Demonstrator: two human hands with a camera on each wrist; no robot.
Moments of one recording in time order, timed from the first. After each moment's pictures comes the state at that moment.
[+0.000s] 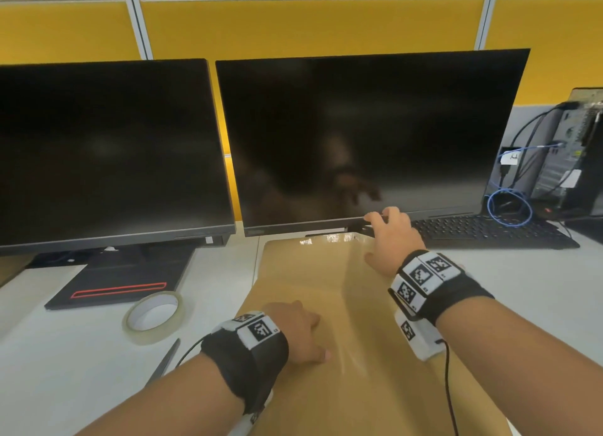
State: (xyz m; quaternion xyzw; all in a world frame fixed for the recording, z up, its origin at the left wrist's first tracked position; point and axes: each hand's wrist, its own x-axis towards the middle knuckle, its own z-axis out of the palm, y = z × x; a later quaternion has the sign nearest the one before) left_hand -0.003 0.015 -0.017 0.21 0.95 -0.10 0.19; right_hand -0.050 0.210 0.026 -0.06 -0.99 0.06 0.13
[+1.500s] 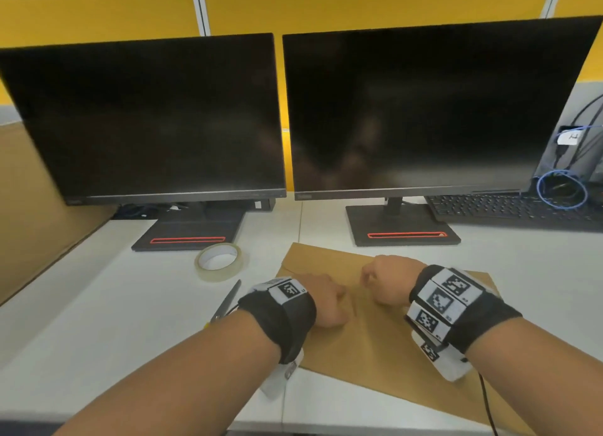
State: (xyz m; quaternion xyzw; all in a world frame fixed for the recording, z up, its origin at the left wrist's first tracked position) left_hand 0.044 -0.022 -0.011 0.21 0.96 -0.05 0.19; right_hand 0.023 0.137 -0.011 0.11 -0.99 -0.01 -0.10
